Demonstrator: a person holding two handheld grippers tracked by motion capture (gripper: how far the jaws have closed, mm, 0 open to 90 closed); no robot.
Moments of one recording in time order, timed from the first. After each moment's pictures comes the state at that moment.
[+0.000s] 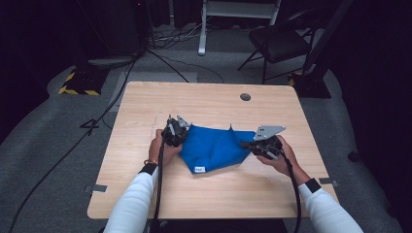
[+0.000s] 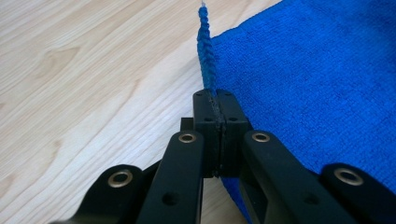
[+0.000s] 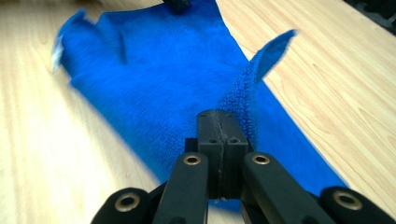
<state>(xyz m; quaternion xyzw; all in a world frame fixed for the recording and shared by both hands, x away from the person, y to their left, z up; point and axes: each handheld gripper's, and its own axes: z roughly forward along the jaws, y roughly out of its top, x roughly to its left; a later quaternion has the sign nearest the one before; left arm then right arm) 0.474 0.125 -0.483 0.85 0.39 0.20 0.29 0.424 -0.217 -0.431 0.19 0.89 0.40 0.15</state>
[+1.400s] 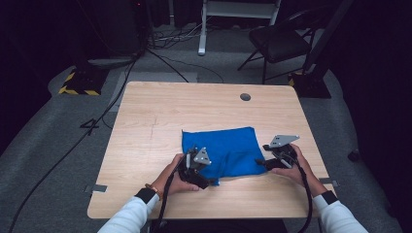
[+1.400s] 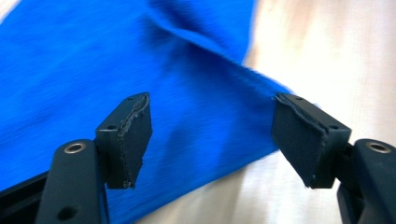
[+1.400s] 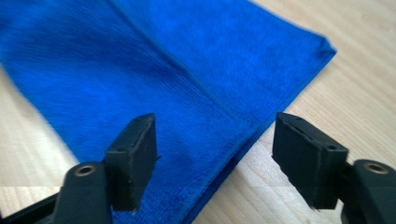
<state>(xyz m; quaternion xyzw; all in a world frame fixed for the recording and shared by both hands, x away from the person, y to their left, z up) 0.363 0.065 -0.464 0.91 0.19 0.04 0.36 0.422 -0.268 -0.475 0.27 0.89 0.34 0.14</state>
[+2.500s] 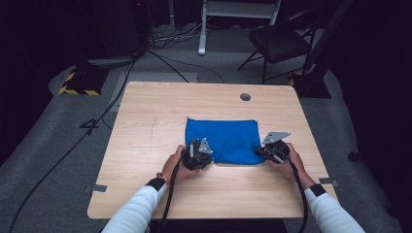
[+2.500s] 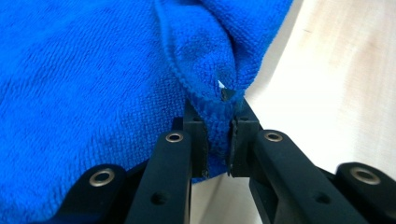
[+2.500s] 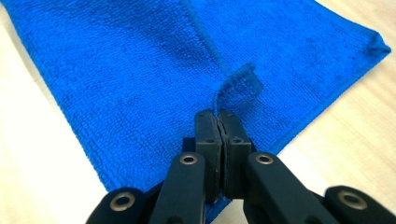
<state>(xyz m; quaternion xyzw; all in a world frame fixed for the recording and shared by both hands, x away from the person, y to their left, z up) 0.416 0.061 -0.489 0.92 0.22 0.10 0.32 0.446 -0.257 -0.489 0.27 0.89 0.33 0.16</state>
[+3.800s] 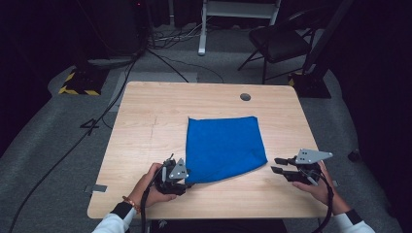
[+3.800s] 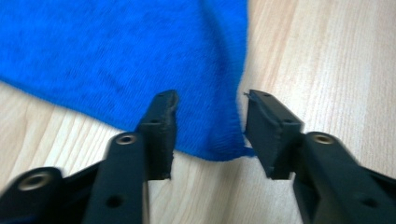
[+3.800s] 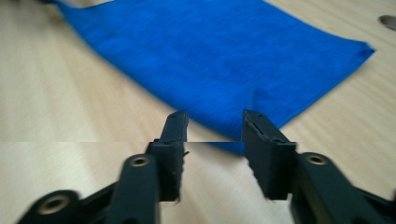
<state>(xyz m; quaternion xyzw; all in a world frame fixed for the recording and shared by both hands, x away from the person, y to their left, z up) 0.327 0.130 -0.465 0.91 0.18 0.10 0.35 0.366 -0.318 -0.453 0.24 0.86 0.43 0.15</state>
